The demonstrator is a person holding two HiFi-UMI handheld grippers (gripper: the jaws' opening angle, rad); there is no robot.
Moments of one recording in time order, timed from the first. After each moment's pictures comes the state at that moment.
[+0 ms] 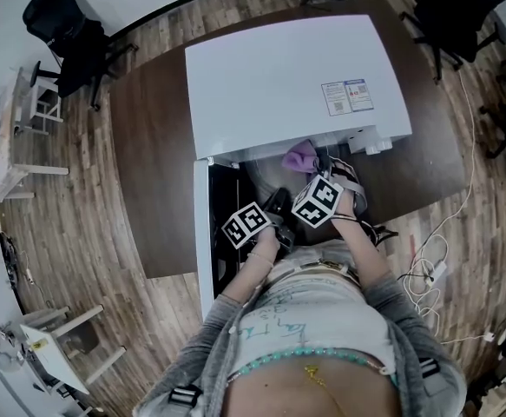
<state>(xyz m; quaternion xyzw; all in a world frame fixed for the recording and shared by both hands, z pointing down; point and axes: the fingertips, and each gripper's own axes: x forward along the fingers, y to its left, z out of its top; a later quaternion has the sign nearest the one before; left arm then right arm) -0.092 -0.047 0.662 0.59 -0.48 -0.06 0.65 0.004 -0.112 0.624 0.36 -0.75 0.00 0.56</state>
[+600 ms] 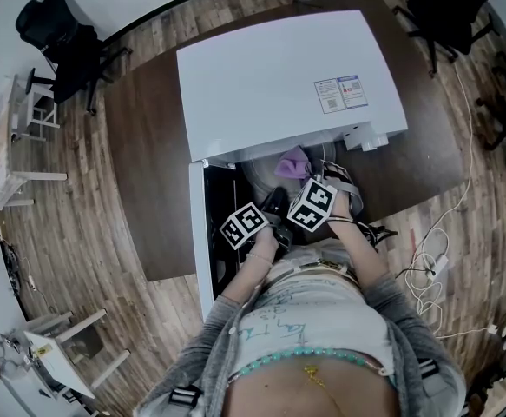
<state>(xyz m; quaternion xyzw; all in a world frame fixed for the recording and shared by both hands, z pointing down) -0.091 -0.047 0.663 0.59 -0.48 -0.05 0.65 -0.005 -0.095 0.631 0.32 -0.76 0.00 0.57</state>
